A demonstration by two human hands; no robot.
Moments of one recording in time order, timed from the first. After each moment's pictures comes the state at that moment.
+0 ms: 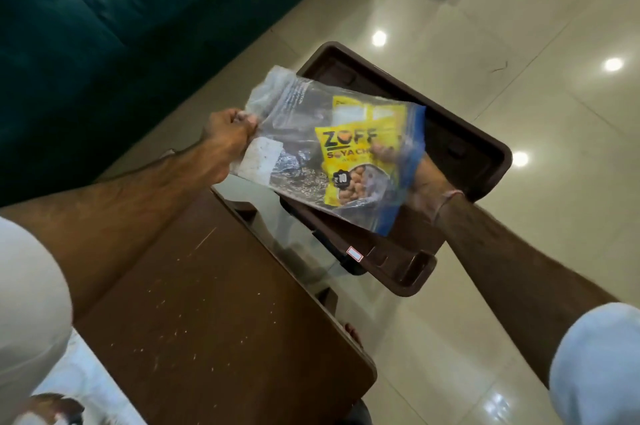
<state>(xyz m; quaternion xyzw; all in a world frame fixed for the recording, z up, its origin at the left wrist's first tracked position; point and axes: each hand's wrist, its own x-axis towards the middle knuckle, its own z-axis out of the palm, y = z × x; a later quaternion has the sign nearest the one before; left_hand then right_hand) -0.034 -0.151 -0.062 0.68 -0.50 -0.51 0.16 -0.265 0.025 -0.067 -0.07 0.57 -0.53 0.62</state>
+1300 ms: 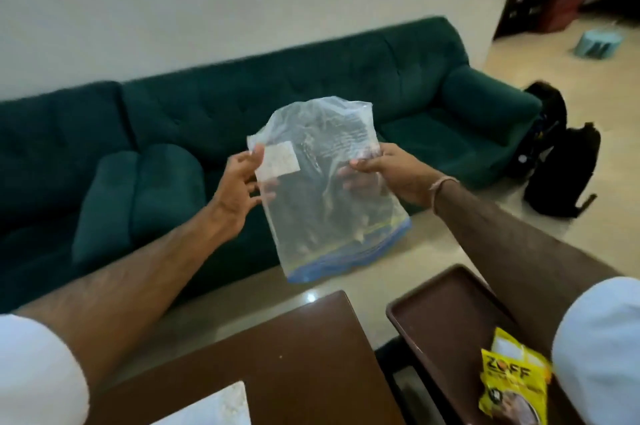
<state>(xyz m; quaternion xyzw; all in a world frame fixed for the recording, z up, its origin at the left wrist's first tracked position) 0.245 -0.173 0.323 0.53 -0.47 -0.53 0.47 -0.032 -0.184 0.332 -0.55 0.47 -0.37 0.58</state>
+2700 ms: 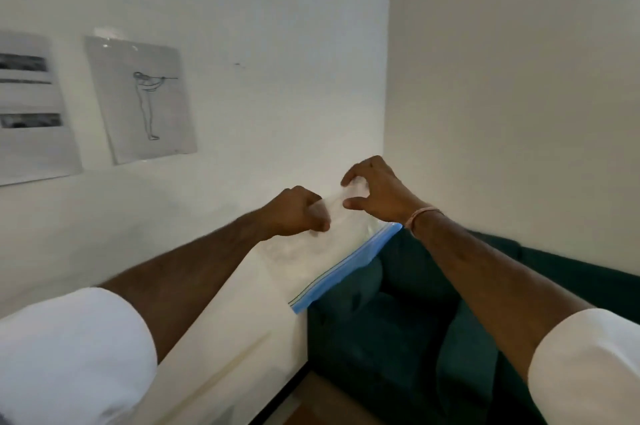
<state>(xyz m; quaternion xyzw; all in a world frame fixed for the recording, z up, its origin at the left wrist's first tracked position) 0.856 0.269 0.679 0.83 -0.45 -0.02 0.32 0.745 0.089 0.694 -0.94 0.06 -0.27 0.18</state>
